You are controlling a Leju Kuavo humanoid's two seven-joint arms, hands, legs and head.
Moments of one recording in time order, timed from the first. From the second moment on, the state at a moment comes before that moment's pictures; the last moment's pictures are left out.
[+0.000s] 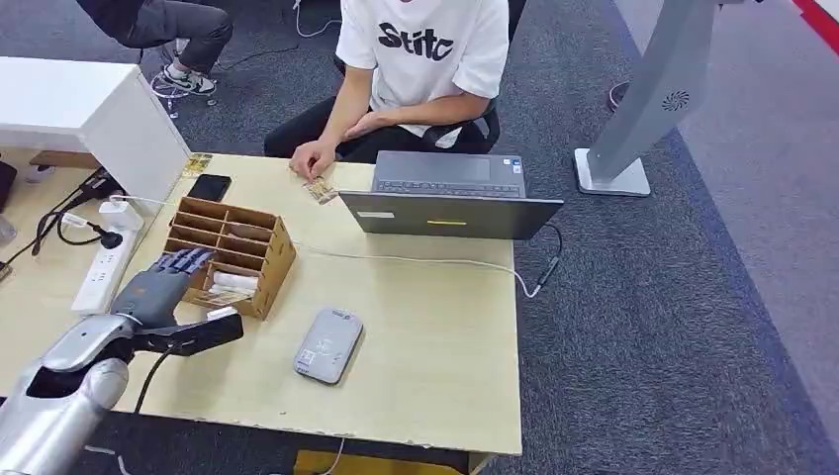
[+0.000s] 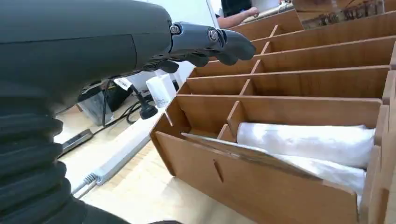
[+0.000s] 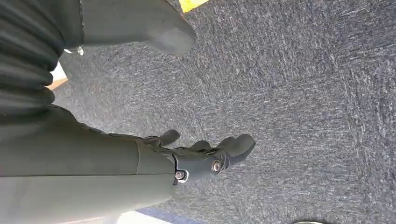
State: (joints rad) left arm -0.54 0.38 -0.54 -1.08 -0.93 -0.12 -0.09; right arm -0.09 0.05 -0.88 -0.21 0.60 -0.49 0.01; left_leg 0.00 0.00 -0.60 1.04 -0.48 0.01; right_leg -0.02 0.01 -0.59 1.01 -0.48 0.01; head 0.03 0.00
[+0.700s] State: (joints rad) left arm -0.54 0.39 -0.55 -1.08 -0.93 -0.13 -0.09; right arm -0.09 0.05 -0.88 -0.21 0.60 -0.49 0.01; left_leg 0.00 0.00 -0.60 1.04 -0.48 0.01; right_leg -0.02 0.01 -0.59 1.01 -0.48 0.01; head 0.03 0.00
